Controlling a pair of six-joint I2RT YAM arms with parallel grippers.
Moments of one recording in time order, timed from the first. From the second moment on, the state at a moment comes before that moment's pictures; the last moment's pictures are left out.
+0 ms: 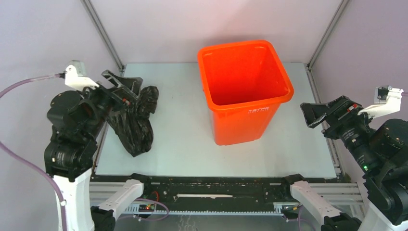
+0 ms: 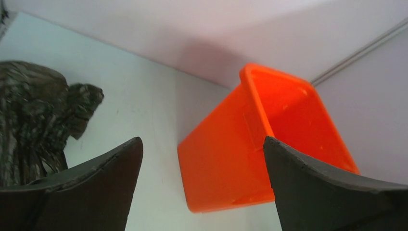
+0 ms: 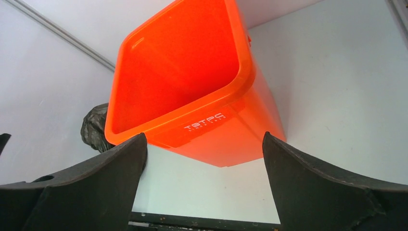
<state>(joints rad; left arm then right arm) -0.20 0.89 1.72 -0.91 -0.07 -0.57 0.20 0.83 1.93 -1.27 0.04 0.55</state>
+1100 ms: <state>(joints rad) -0.52 1.44 1.02 -0.36 0.27 -1.01 0.19 0.71 1.88 -1.24 -0.03 0.53</state>
